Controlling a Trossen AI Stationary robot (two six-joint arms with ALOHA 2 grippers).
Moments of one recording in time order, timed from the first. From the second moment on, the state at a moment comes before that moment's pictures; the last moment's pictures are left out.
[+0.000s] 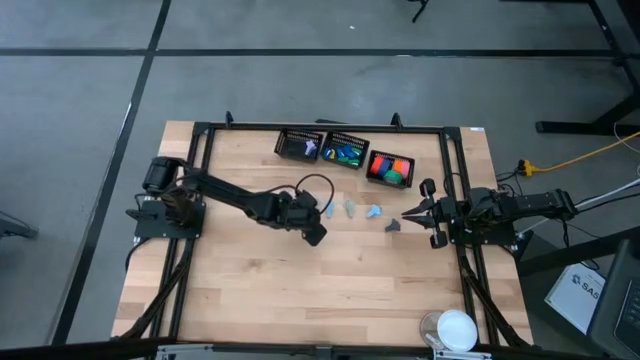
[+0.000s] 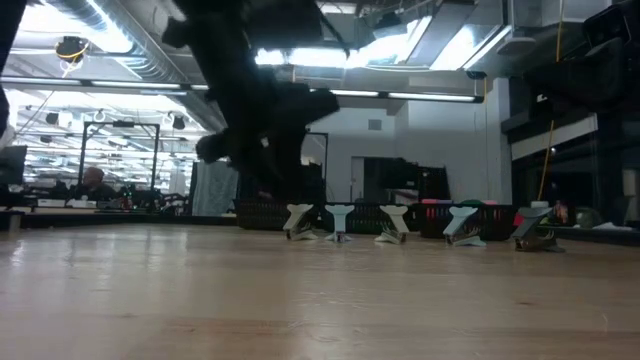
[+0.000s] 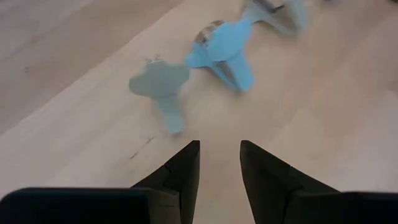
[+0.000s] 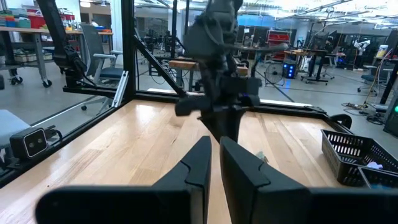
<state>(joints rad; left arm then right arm) -0.11 1.78 1.10 -0.40 -0.38 -0.89 0.16 0.02 0.01 0.03 0.02 -0.06</state>
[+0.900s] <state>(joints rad) -0.01 1.93 1.10 -0.32 -0.41 -0.82 0.16 0.02 0.01 0.03 0.02 -0.06</state>
